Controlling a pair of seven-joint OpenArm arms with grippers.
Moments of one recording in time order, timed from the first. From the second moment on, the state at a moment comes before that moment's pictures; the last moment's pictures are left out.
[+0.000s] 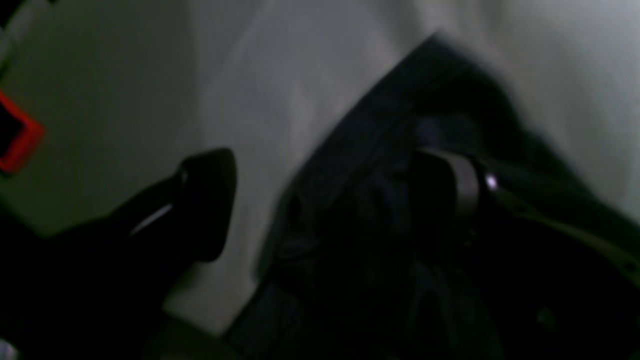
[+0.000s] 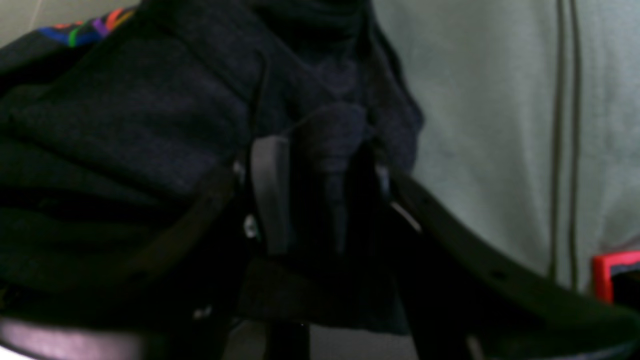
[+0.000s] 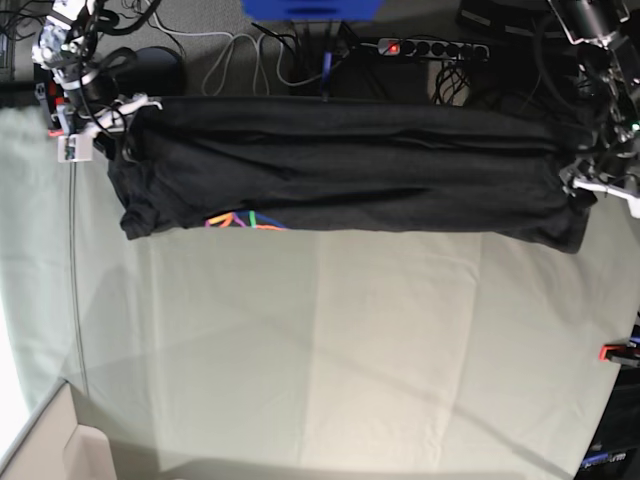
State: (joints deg) left arm 8.6 -16.1 -33.7 68.6 -21.7 -14.3 25.7; right arm -24.8 -0.8 36.0 85.8 5.8 39.6 -14.3
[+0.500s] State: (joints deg) left arm 10.8 -16.8 -26.0 66.1 -21.8 -14.3 21.9; right arm -24.8 -0.8 36.0 85.9 5.8 39.6 -14.3
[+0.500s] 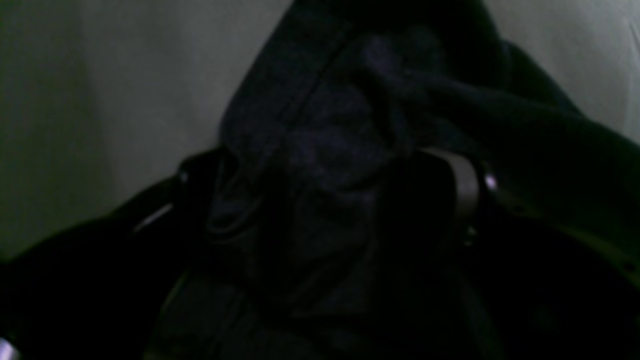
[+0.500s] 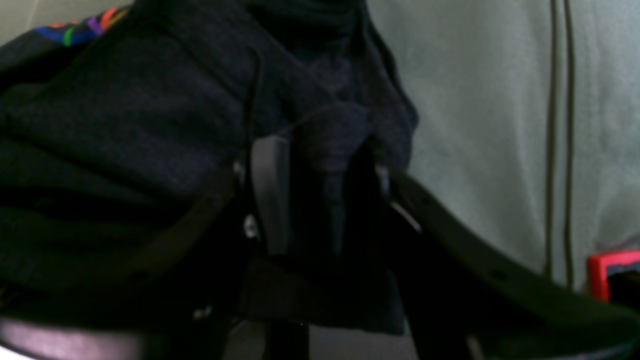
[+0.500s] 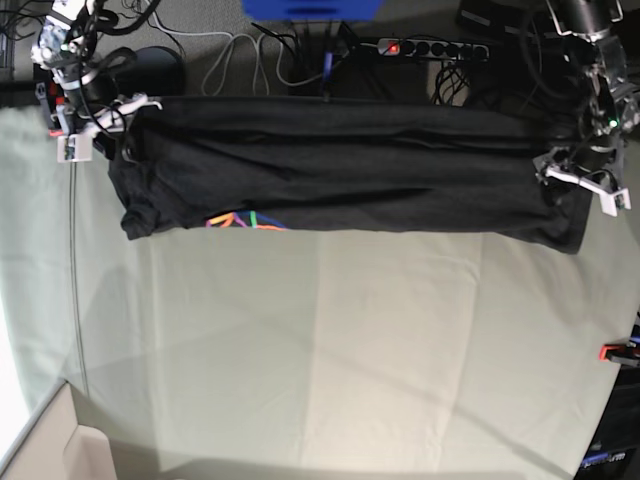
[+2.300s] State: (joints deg) left arm 19.8 5.0 22.4 95.2 16.4 -13.7 26.1; right arm -24.9 -1.3 35.9 86.0 5.5 39.6 -14.4
